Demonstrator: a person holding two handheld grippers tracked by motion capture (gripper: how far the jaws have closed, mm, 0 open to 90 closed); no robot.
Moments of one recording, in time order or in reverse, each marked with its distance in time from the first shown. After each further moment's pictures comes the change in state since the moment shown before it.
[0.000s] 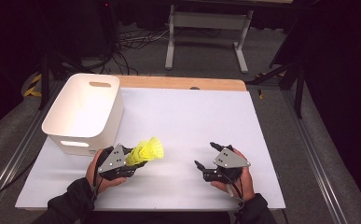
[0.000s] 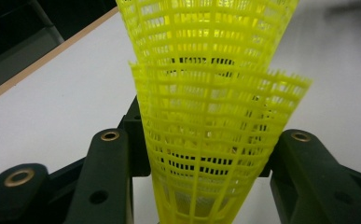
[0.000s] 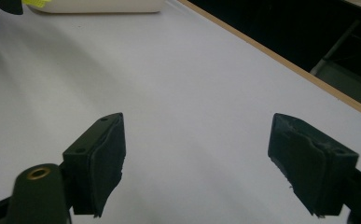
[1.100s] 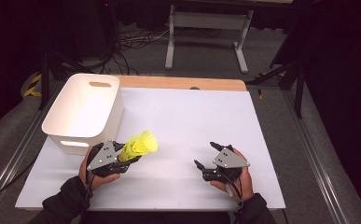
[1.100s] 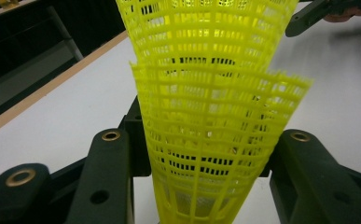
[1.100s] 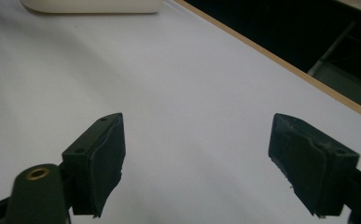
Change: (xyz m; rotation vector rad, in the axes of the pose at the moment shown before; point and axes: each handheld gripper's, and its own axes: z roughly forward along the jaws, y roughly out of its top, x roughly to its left) left arm 0.010 0.006 -0.020 -0.062 0.044 -0.021; right arm 0.000 -0.001 0.002 -0.005 -0.009 -0.001
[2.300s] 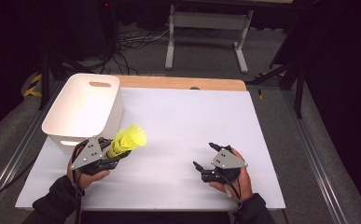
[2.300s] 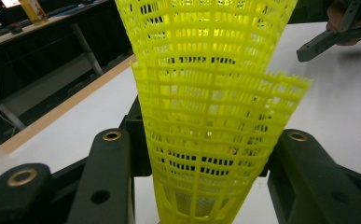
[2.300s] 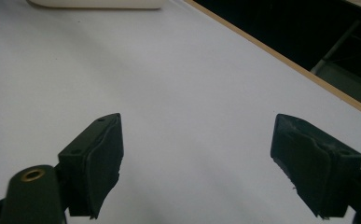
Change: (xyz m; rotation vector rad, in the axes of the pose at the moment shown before) left arm 0.012 0.006 -0.029 -0.054 0.056 -0.002; right arm 0.004 -0.001 0.003 0.011 0.007 -0.011
